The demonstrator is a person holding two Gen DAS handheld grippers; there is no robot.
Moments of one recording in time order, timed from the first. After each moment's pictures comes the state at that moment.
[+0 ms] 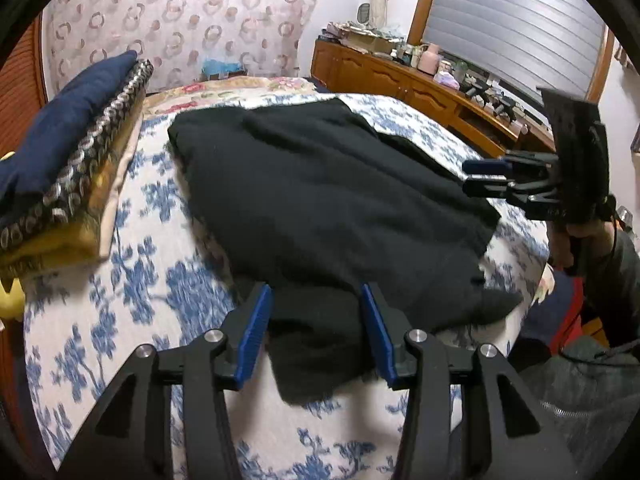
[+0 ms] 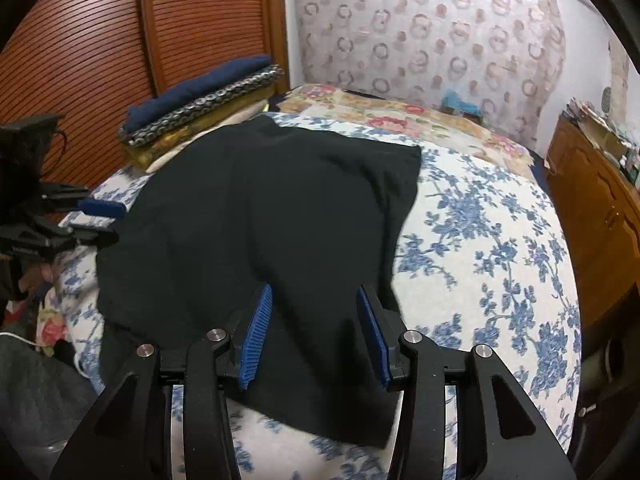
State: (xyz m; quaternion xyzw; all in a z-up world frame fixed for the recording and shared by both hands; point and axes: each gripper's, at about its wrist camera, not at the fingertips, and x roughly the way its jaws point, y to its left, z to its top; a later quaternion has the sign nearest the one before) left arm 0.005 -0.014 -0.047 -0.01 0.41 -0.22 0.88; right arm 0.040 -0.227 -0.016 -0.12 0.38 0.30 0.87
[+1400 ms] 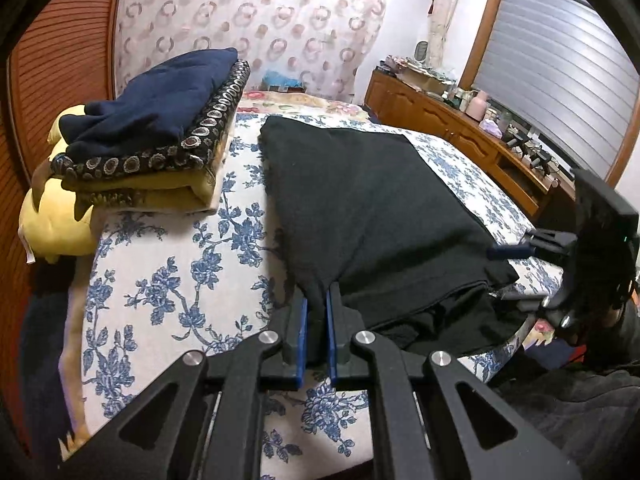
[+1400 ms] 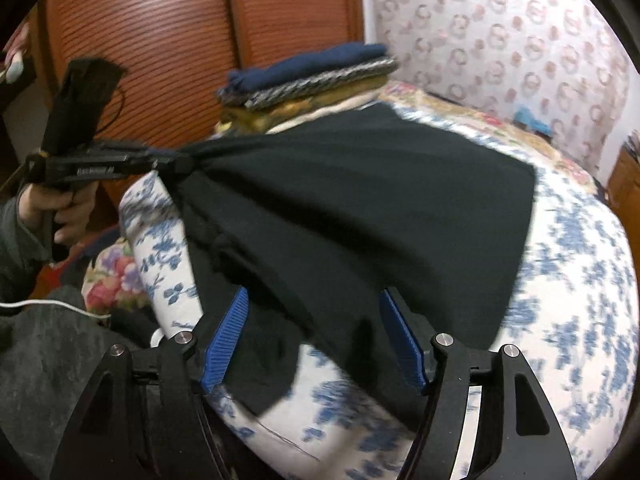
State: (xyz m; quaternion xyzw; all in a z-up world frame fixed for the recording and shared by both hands) left arm -0.046 0.062 -0.034 -0.08 0.38 -0.13 0.91; right arm -0.023 -0.153 -0.032 -0.14 0.39 0.41 0.81
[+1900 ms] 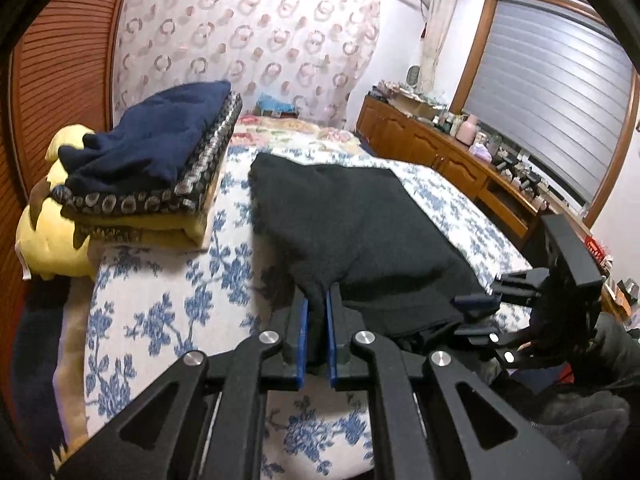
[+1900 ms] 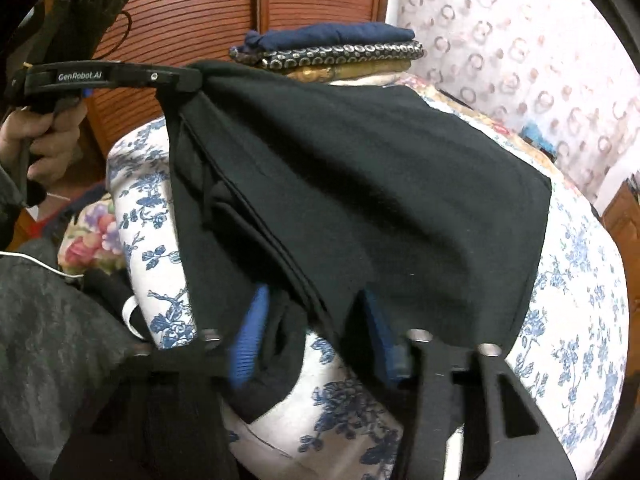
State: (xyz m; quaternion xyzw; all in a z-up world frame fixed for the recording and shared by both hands) left arm -0.043 0.061 -0.008 -0.10 0.33 -0.15 0.93; right arm -0.030 -0.139 -0.054 -0.21 0.38 0.41 0.80
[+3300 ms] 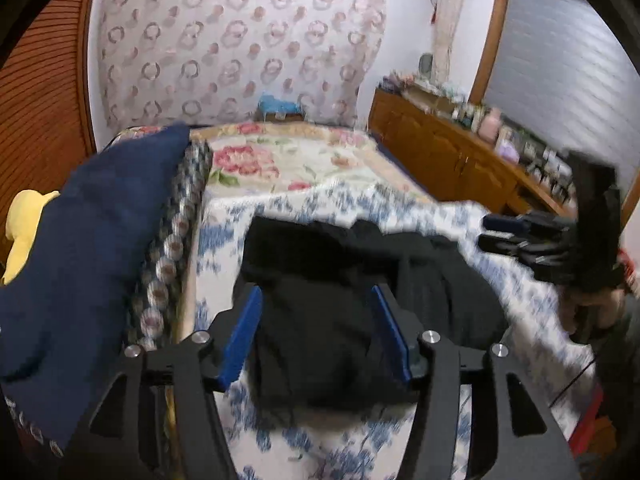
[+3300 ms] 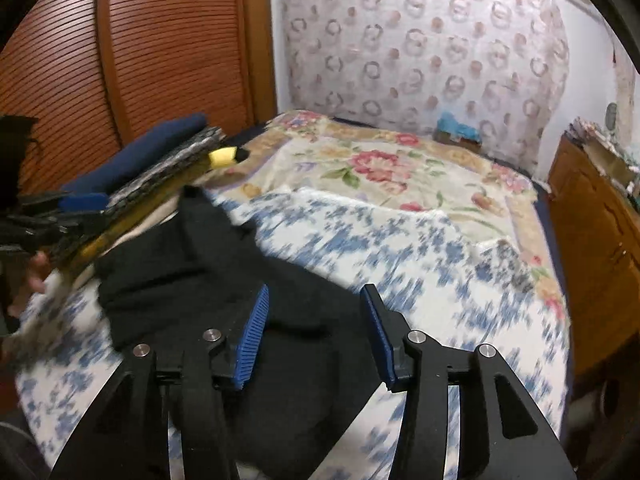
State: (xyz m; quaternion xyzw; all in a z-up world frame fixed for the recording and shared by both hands) left arm 0.167 0.032 -0.001 -0.05 0.36 -0.13 0.92; right arm 0.211 -0.185 0.019 -0.10 0.36 0.29 0.88
